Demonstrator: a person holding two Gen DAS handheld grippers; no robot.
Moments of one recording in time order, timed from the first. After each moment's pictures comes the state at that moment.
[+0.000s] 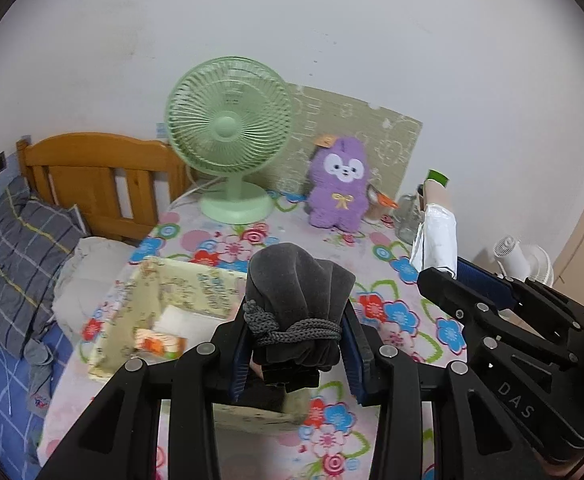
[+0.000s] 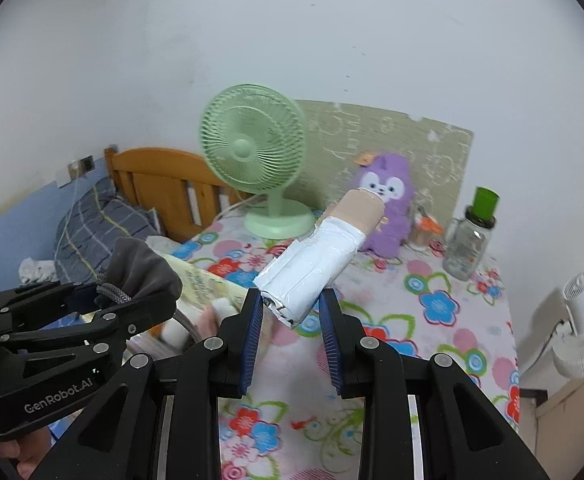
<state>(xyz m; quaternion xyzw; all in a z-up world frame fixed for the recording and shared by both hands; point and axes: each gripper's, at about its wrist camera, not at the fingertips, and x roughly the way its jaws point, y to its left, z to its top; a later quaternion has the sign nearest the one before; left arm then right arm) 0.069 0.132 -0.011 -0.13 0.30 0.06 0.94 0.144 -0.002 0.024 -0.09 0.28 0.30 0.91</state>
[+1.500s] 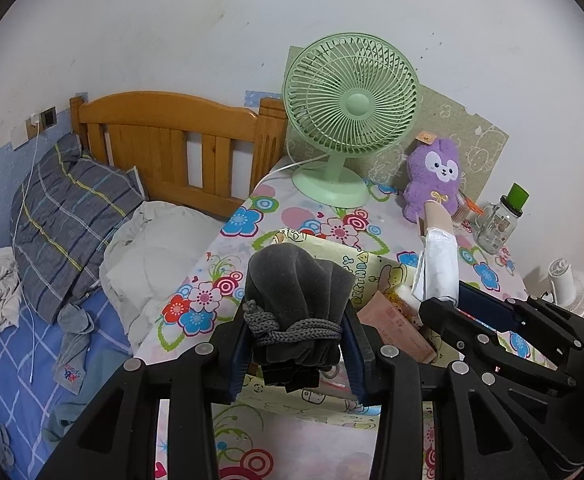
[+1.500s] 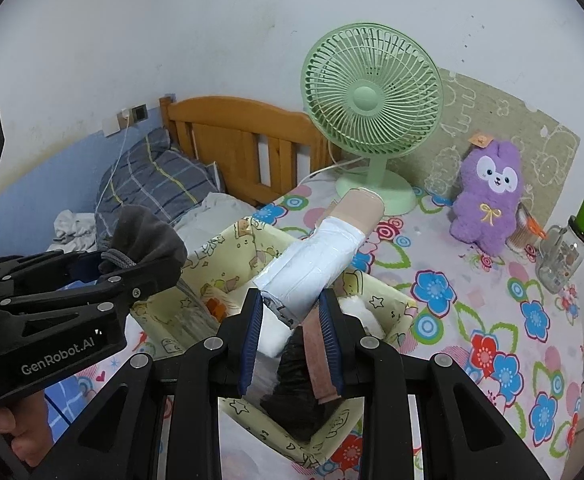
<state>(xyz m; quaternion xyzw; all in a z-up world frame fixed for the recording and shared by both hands) 0.051 0.241 -0.052 -0.17 0.33 0.15 0.92 0.138 0.121 -0.023 -0.14 0.33 0.39 0.85</state>
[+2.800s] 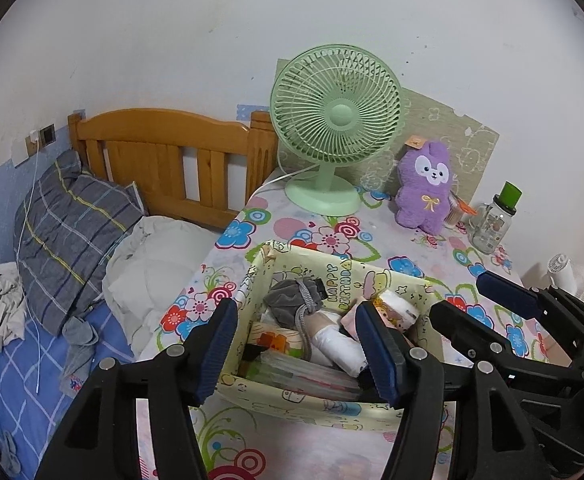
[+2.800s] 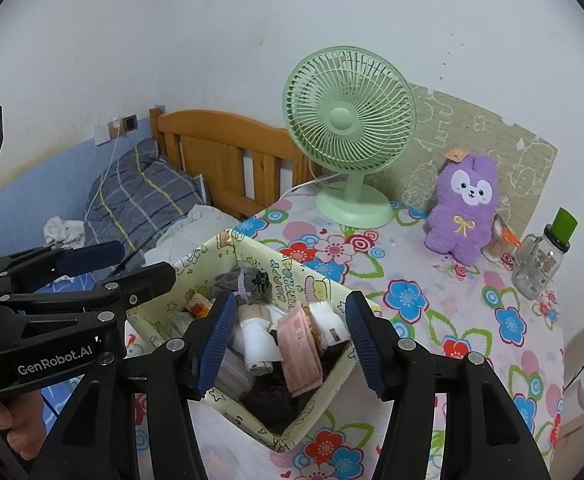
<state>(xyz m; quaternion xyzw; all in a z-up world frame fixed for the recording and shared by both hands) 0.050 0.223 -0.038 -0.14 0.32 0.15 0.92 0.133 0.097 -0.009 -0.14 0.31 0.37 0.87</state>
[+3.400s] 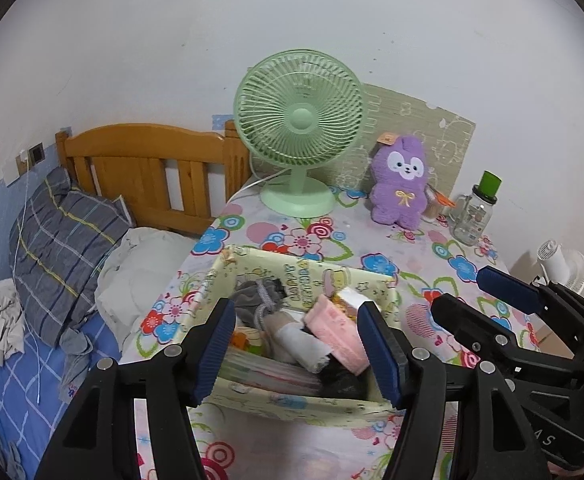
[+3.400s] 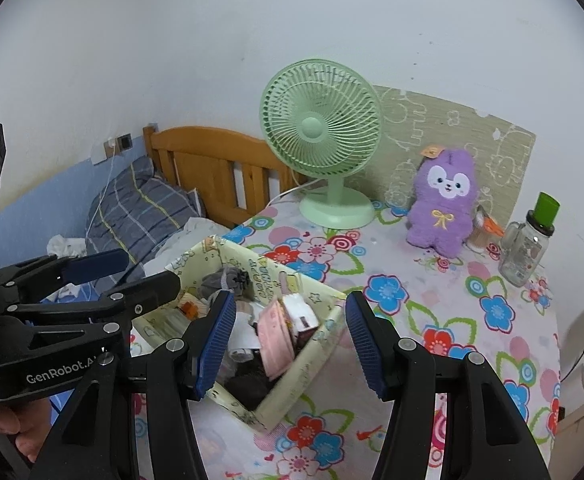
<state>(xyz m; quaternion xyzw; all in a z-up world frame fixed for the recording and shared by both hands) 0.054 0.184 -0.025 -0.12 0.32 0.13 0.93 0.134 0.051 0.002 -0.10 0.30 0.36 0.88</state>
